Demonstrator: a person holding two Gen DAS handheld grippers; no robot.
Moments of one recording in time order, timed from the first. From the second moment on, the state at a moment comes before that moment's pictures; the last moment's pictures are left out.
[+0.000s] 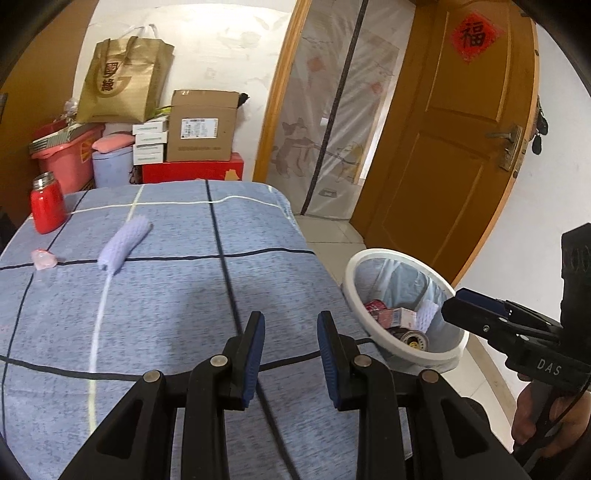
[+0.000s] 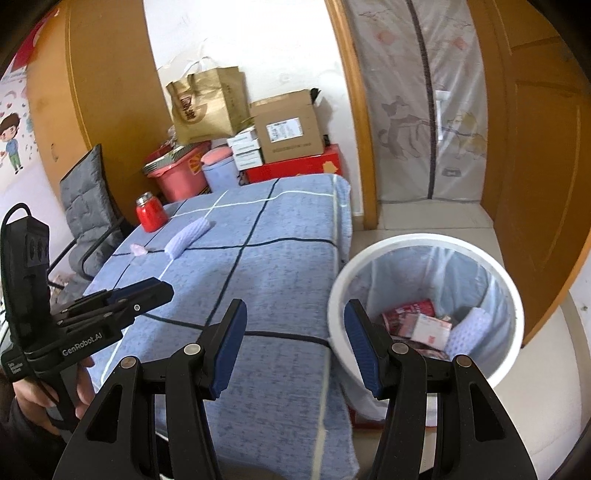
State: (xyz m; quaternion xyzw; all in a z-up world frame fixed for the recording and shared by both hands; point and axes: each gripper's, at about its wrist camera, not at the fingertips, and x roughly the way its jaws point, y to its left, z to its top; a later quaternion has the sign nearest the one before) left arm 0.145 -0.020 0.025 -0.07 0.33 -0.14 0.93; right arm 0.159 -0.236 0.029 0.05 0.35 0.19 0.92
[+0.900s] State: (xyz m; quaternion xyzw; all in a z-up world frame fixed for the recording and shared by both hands) left arm 0.144 0.114 0.020 -0.09 0.31 0.00 0.95; right arm 0.196 -0.122 0.032 0.03 0.36 0.27 0.89
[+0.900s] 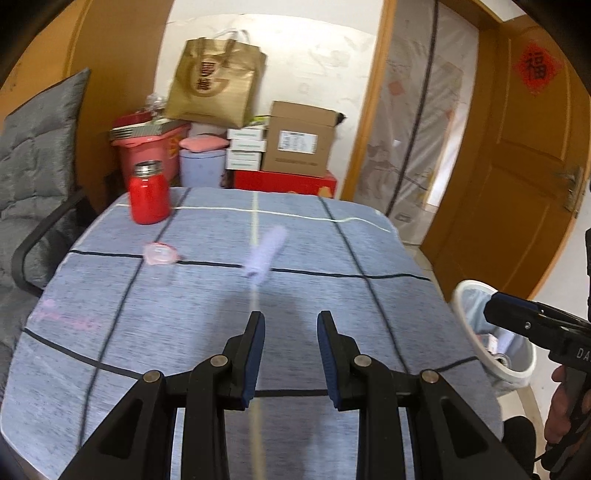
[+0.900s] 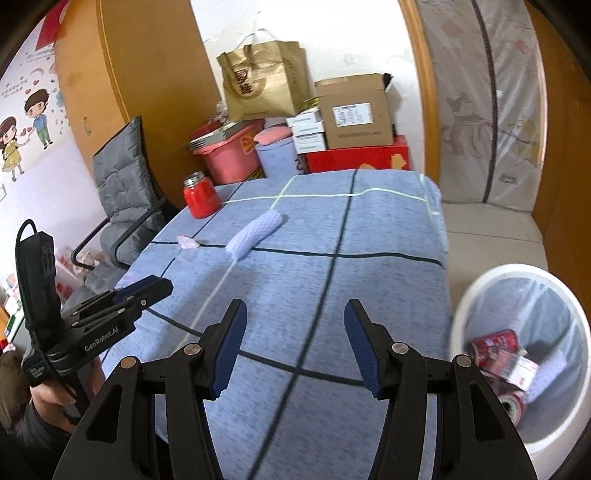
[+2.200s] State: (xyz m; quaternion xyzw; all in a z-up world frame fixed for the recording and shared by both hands) left arm 0.239 0.254 -0.032 -0.13 0.36 0.06 0.92; right arm 0.349 0.061 -0.049 0.03 0.44 0.28 0.85
